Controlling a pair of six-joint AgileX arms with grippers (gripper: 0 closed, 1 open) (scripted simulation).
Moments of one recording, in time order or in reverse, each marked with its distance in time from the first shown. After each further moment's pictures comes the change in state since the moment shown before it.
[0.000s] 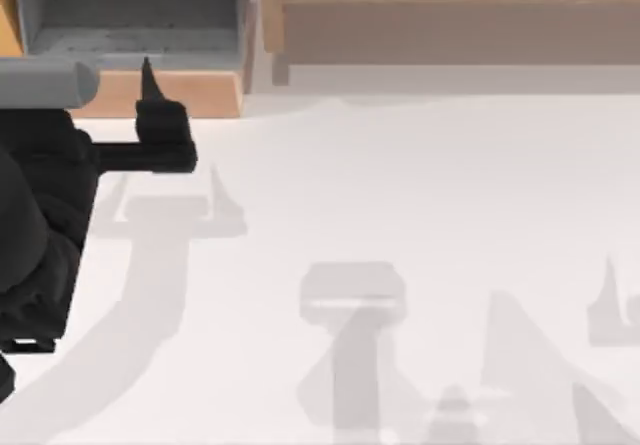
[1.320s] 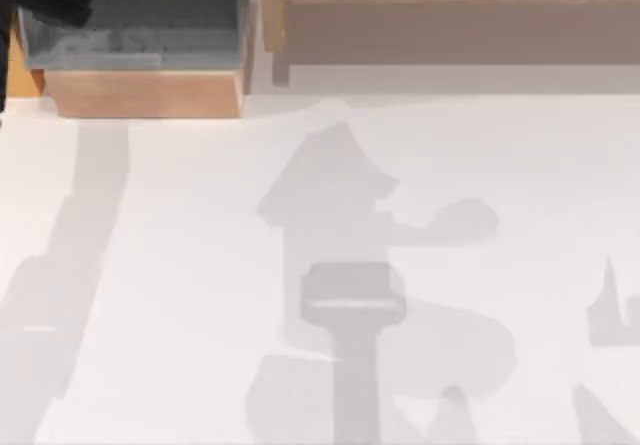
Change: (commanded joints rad) left arm 0.502 0.637 0.407 0.377 0.378 0.694; right arm 0.000 0.000 0.000 0.000 0.000 0.000
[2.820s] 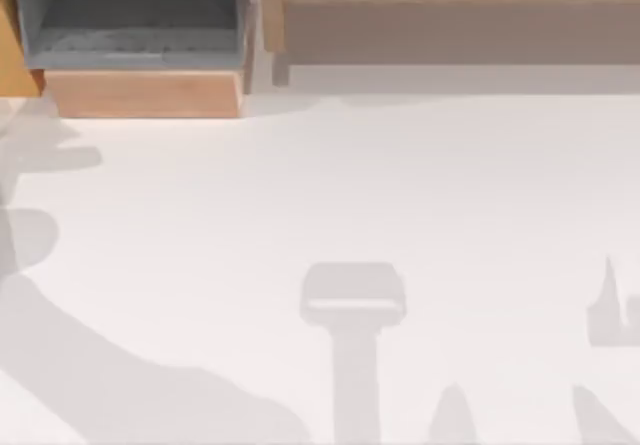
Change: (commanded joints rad) left arm 0.499 0.677 0.360 0.177 0.659 0.874; right arm 0.000 0.000 0.000 0.000 0.000 0.000
